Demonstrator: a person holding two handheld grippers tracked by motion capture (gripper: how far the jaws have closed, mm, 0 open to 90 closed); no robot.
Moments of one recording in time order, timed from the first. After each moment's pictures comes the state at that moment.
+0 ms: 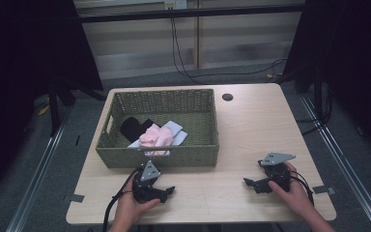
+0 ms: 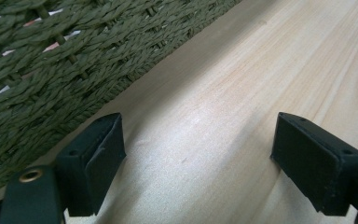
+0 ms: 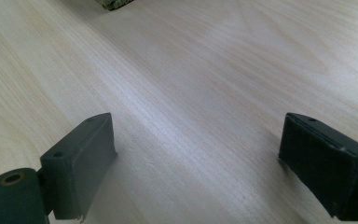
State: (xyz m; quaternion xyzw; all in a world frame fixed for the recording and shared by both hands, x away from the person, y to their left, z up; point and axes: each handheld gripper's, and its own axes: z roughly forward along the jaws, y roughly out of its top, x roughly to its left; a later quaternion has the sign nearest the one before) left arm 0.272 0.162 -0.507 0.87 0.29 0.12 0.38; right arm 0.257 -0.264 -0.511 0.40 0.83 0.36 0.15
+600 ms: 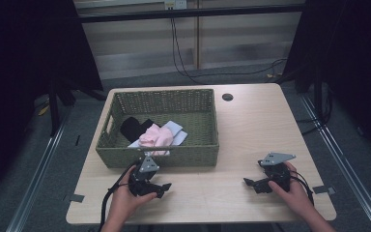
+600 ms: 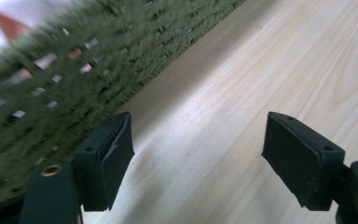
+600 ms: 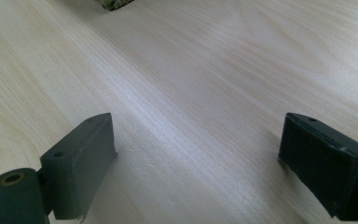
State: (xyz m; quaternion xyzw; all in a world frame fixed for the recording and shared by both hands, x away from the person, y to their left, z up) left arm 0.280 0.162 -0.466 0.89 0.30 0.09 0.33; right arm 0.257 -0.264 -0.511 0.40 0.83 0.36 0.15
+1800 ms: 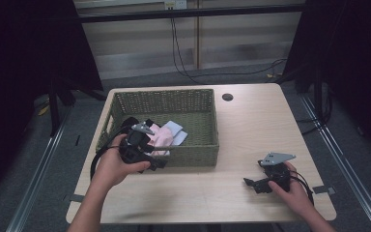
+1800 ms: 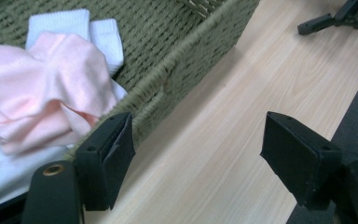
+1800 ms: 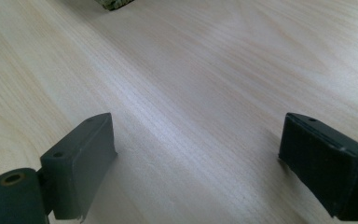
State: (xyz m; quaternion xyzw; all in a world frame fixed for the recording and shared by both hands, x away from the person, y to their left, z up) left arm 0.322 0.159 -0.359 0.90 0.30 0.02 0.30; right arm 0.257 -0.264 -0.511 0.40 0.83 0.36 0.15
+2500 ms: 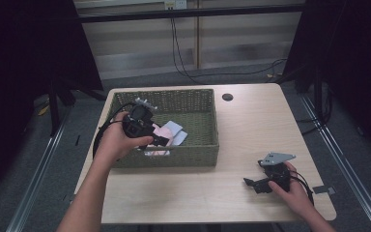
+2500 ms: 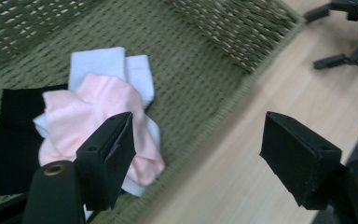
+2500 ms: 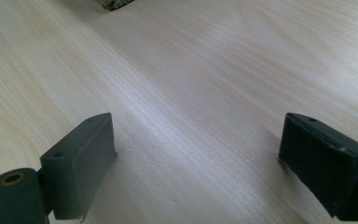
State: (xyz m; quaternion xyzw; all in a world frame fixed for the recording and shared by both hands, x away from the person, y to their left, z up) left arm 0.373 0.147 -0.335 0.90 0.32 0.02 0.29; right arm 0.257 -0.264 -0.511 0.40 0.83 0.36 0.15
